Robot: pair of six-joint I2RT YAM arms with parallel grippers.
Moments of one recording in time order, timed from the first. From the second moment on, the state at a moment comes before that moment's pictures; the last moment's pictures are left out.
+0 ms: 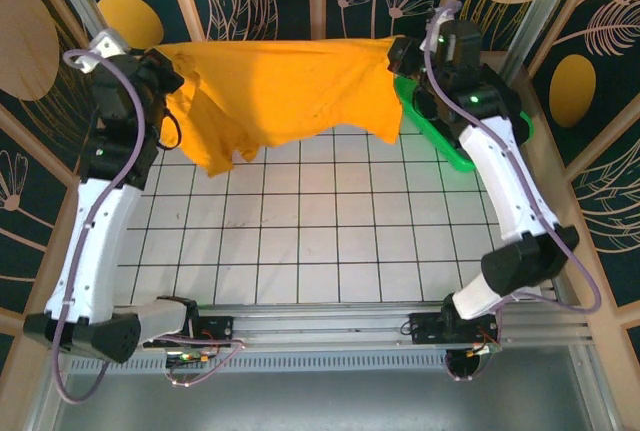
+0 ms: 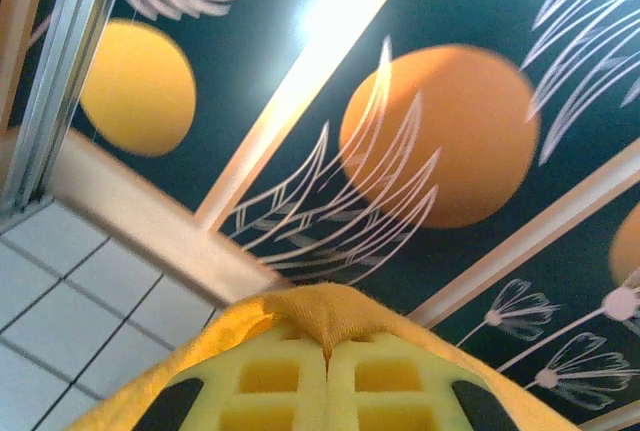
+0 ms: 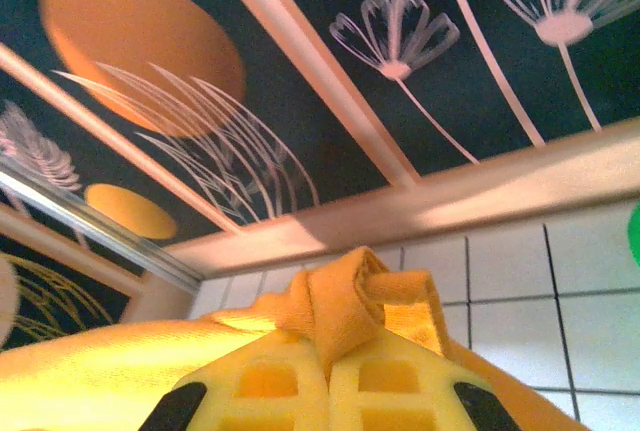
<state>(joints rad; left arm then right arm) -0.18 1.21 1.57 -0.44 -0.30 -0.68 0.30 1.52 1.75 -0.43 -0.16 0.56</state>
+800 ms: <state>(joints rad) -0.17 1.57 2.02 -0.35 -0.38 -0.54 0.26 1.54 1.79 -0.39 -0.22 0.65</state>
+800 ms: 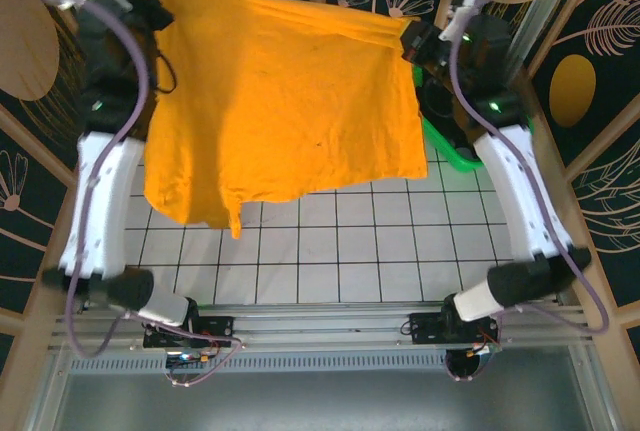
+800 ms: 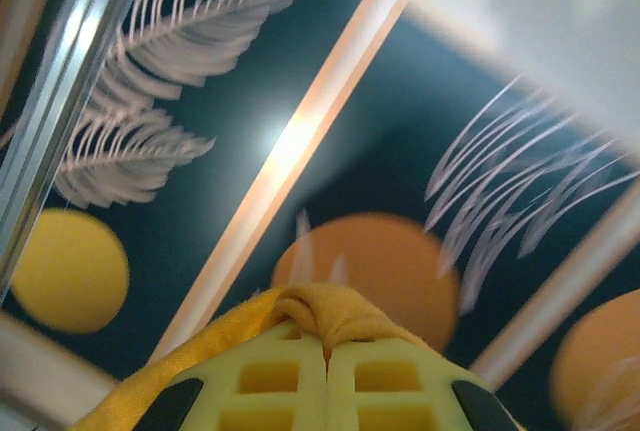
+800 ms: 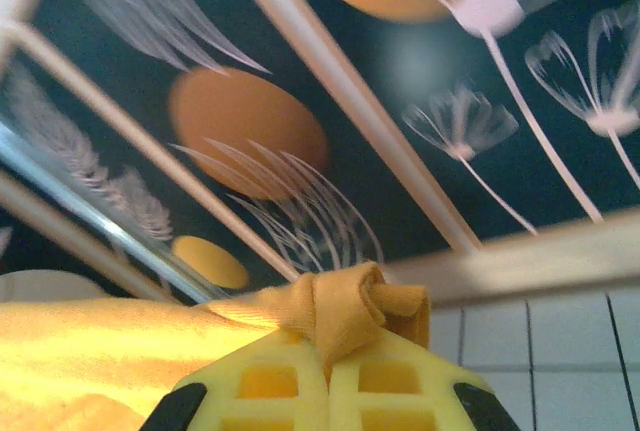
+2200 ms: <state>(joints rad) -0.14 1.52 1.24 -0.64 -0.14 -0.79 0.23 2.01 1.37 -0.63 0.08 0.50</state>
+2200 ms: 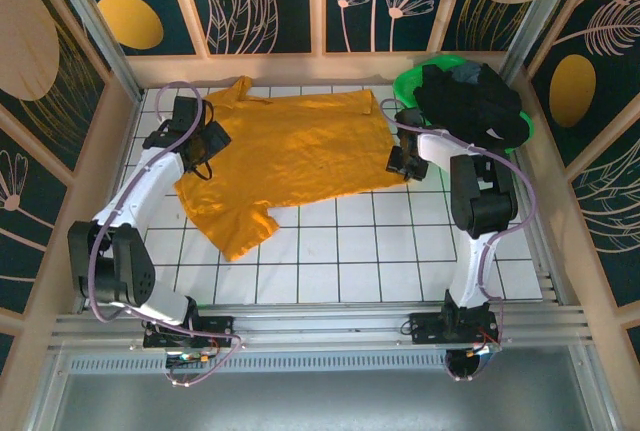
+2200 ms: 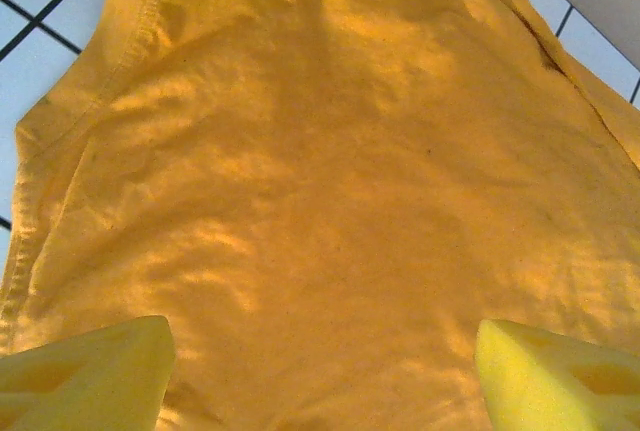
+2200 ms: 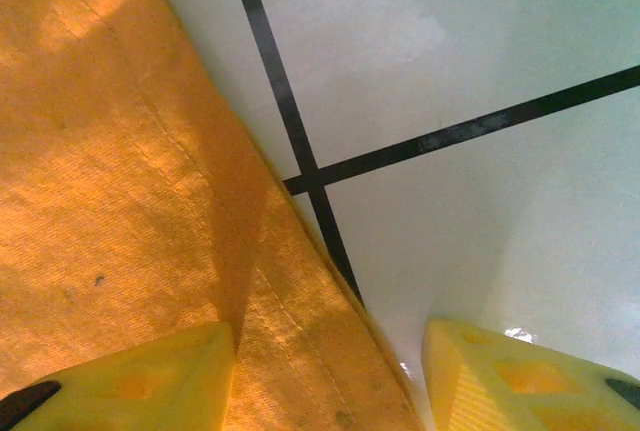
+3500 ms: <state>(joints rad) -0.09 1.63 0.87 -0.61 -0.14 -0.81 0.20 1.92 1.33 -0.68 0.10 0.55</state>
